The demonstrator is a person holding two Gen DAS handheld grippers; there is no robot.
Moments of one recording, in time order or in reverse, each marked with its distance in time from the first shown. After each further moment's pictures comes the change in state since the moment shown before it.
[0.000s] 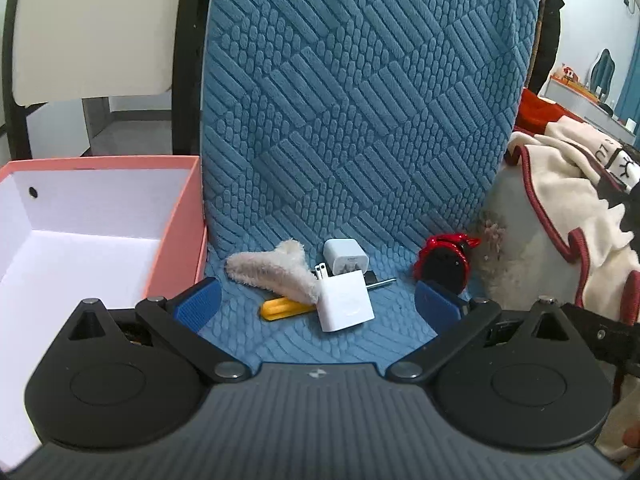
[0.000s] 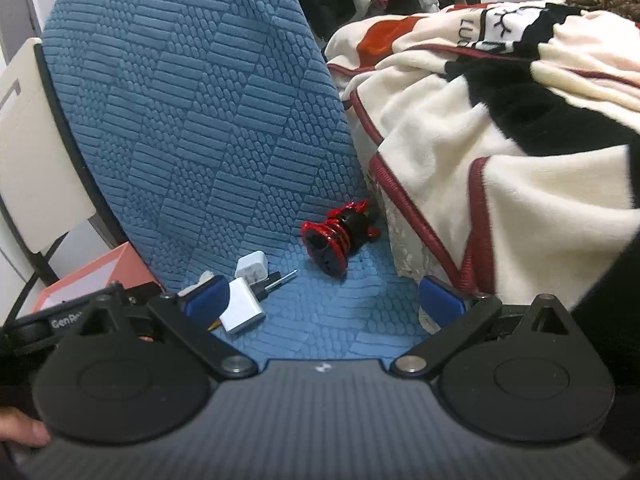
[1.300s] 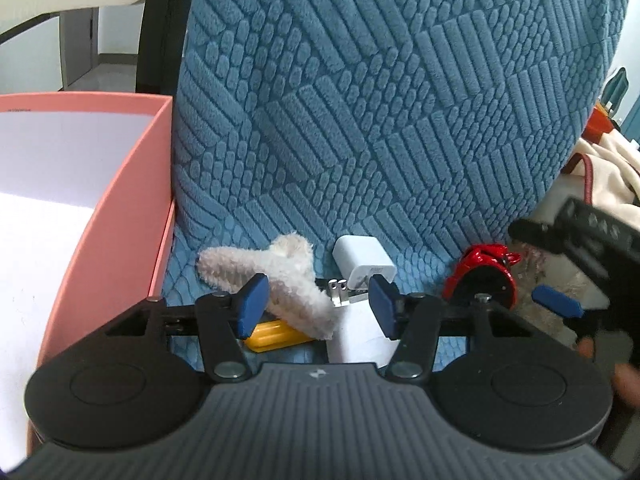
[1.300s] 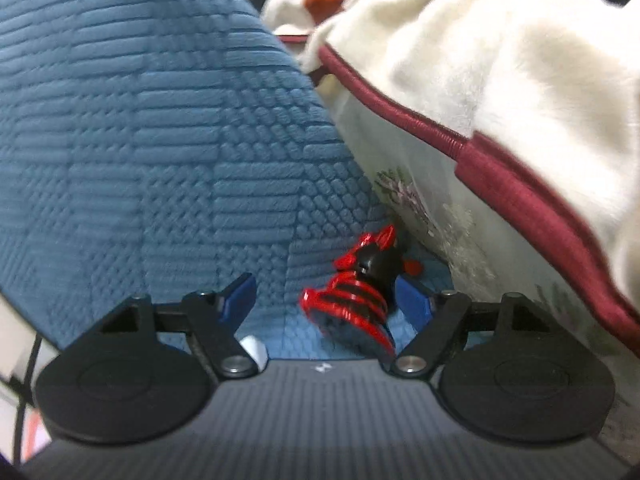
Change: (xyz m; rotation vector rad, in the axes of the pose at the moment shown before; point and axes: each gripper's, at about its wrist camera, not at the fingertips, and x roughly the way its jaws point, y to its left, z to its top) left arm 0.103 0.030 0.010 -0.122 0.114 -0.061; right arm 0.149 0.001 0.042 0.326 0.008 -0.073
